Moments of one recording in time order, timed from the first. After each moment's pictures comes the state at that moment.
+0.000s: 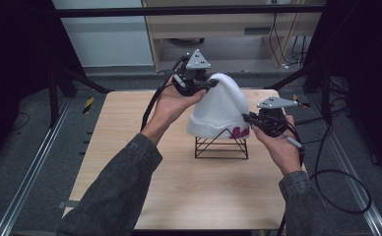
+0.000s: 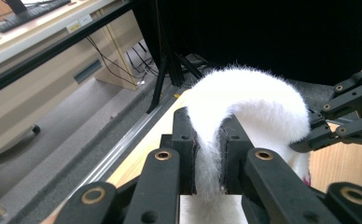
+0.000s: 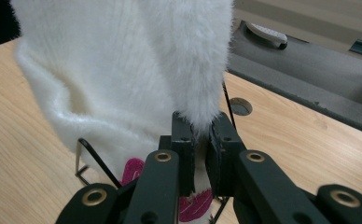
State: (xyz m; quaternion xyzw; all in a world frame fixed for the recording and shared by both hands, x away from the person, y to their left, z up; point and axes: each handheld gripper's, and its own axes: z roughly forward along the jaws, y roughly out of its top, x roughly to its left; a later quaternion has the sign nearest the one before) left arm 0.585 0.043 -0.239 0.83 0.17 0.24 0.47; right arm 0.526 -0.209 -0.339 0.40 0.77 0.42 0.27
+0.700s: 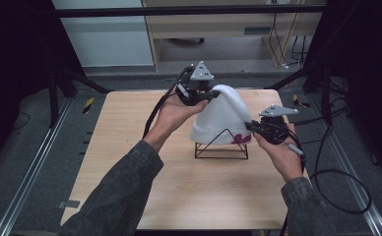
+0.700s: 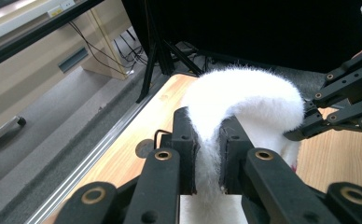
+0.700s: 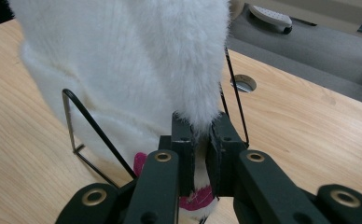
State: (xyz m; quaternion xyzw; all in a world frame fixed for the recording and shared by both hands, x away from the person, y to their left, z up) left arm 0.579 0.037 -0.262 0.85 0.16 0.22 0.46; right arm 0.521 -0.218 -0.364 0.41 0.77 0.42 0.25
